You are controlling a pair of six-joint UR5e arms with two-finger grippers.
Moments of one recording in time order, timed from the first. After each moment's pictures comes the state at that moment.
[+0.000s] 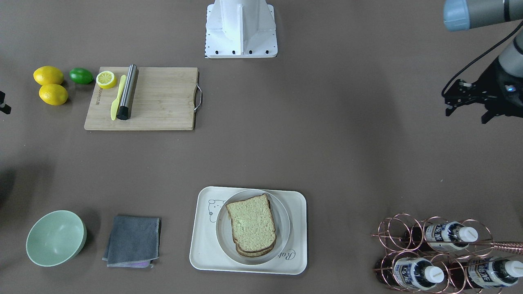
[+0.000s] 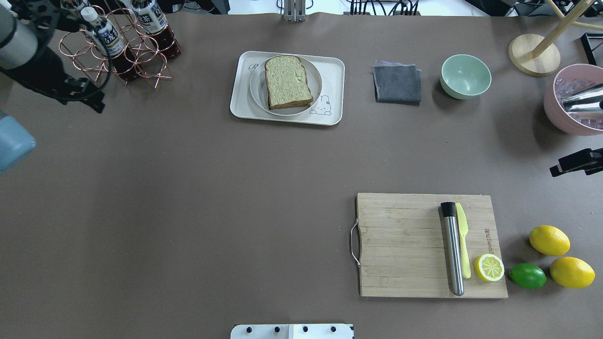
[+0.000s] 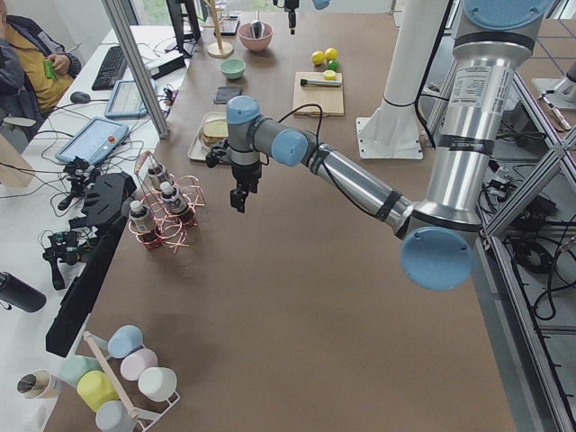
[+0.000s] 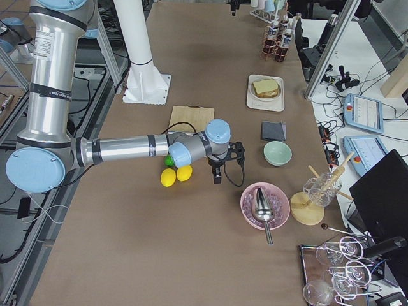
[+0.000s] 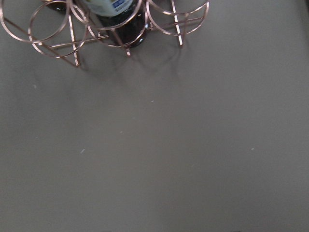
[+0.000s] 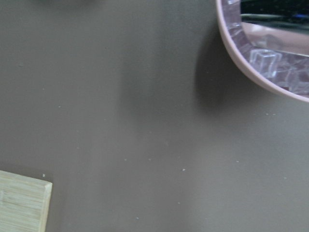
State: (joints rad) left arm -1.24 -1.67 -1.98 -1.44 -2.20 -0.13; right arm 1.28 -1.74 1.82 -1.29 2.38 0.31
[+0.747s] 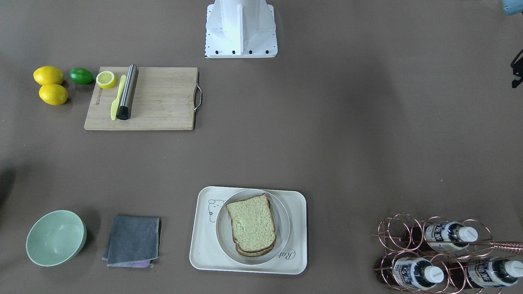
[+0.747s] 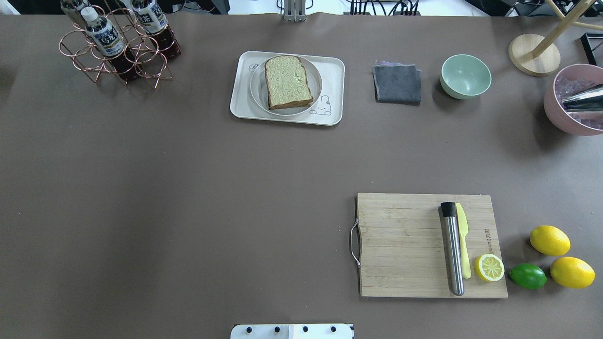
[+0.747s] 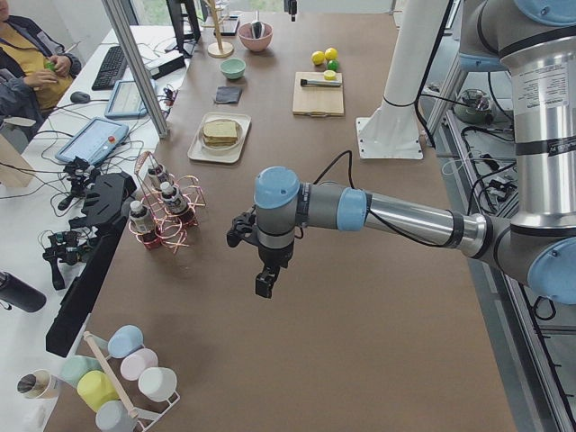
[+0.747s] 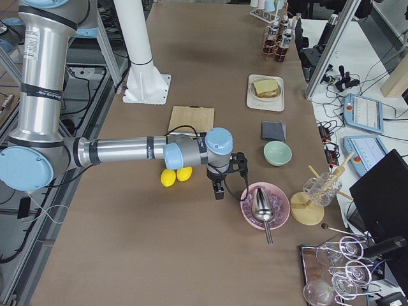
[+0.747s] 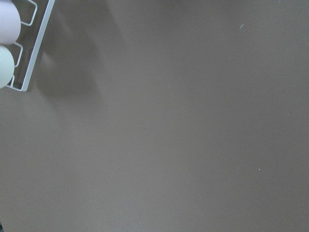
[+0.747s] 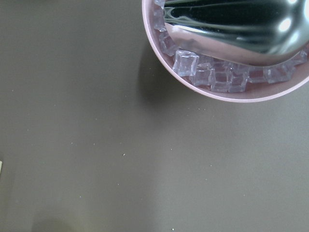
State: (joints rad) left arm -1.57 -1.37 -1.95 -1.46 -2.25 0.32; right arm 1.40 -1.74 1.81 -1.44 2.36 0.06
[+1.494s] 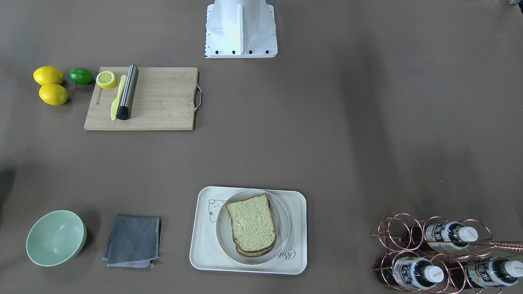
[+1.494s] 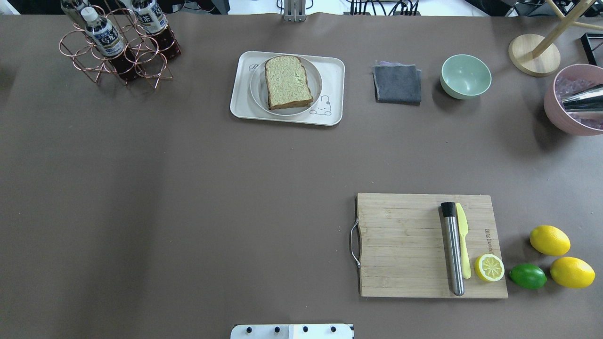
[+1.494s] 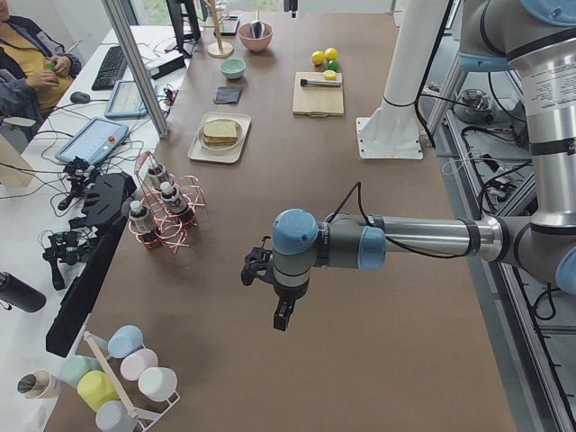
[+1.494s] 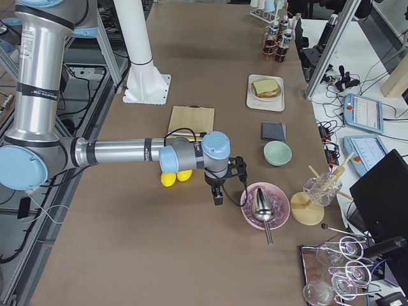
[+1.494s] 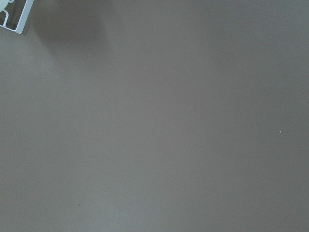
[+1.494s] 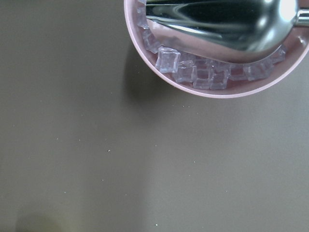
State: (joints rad) left arm -1.60 -1.32 -1.85 -1.60 -2.28 0.24; right arm 1.46 -1.76 1.81 -1.44 2.35 0.02
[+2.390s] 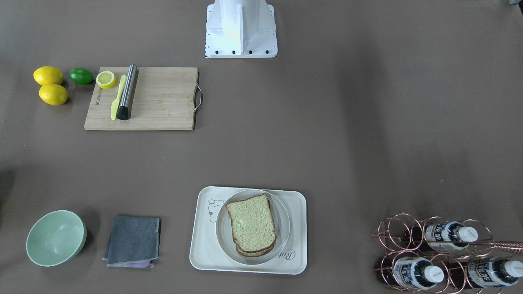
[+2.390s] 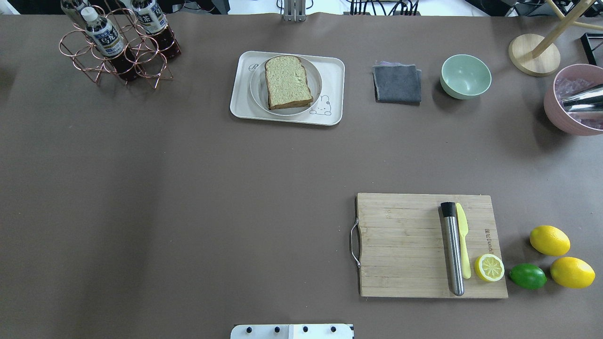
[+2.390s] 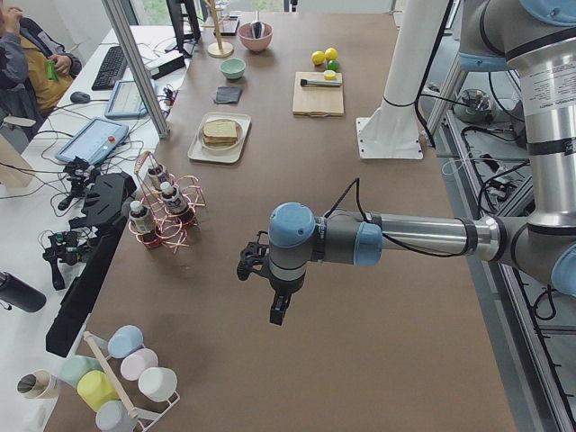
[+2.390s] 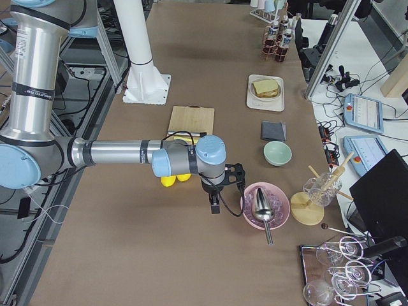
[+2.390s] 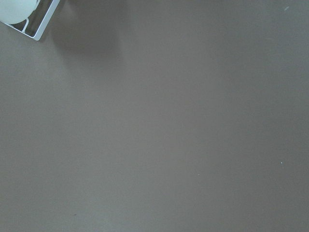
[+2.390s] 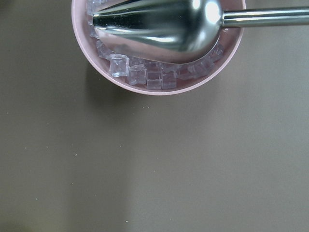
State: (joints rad) left arm -1.59 -1.33 -1.86 -1.60 -2.29 0.21; right arm 1.51 -1.77 1.81 -1.45 2.31 0.03
